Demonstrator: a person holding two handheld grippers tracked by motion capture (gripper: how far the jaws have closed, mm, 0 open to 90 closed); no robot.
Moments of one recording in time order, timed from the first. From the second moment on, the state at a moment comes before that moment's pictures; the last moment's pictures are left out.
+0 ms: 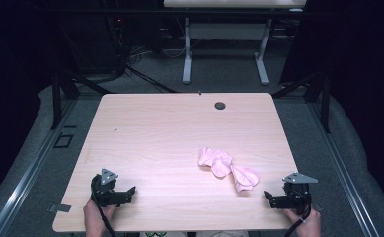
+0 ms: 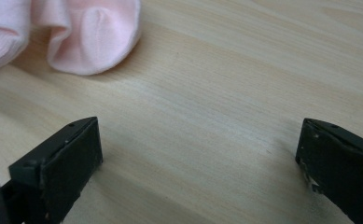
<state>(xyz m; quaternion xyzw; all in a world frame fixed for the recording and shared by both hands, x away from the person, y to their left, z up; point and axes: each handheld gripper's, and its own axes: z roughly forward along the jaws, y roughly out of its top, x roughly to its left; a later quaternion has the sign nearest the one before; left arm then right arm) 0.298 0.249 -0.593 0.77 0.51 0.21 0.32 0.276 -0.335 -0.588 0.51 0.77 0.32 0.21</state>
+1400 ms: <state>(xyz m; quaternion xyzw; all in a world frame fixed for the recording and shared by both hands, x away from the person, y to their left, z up) 0.298 0.248 -0.592 0.77 0.51 0.22 0.32 0.290 -0.325 -0.557 0.53 0.78 0.29 0.14</state>
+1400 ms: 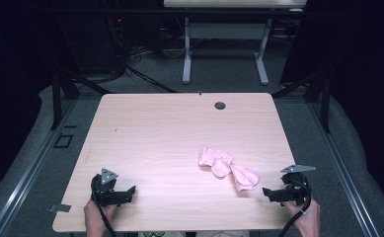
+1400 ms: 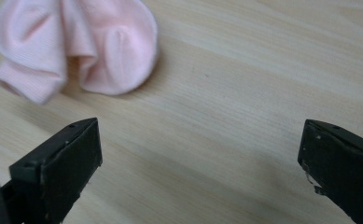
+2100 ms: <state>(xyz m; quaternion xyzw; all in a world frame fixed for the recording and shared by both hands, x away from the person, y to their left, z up) 0.298 0.248 -0.592 0.77 0.51 0.22 0.32 0.329 -0.254 -0.522 0.46 0.84 0.28 0.10</state>
